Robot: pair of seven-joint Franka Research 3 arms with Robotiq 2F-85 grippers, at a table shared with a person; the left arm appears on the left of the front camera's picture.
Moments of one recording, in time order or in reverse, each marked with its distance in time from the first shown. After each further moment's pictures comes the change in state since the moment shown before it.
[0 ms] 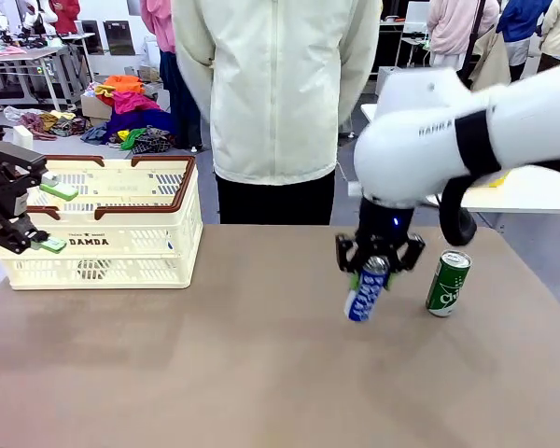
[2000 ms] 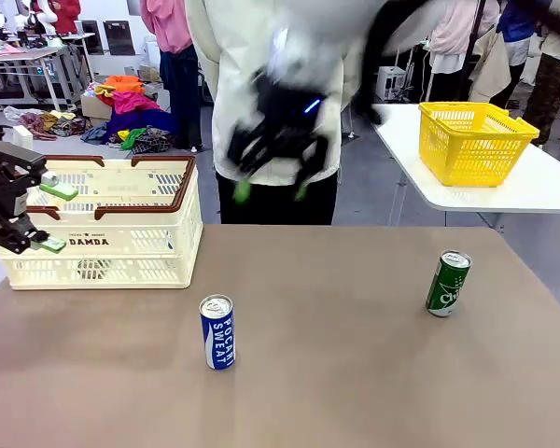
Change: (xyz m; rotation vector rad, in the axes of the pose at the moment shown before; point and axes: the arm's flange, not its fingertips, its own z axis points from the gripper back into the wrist) left arm 0.000 0.000 0.000 0.000 -0.001 0.000; right arm -0.010 0.121 0.166 0.231 -0.005 0.424
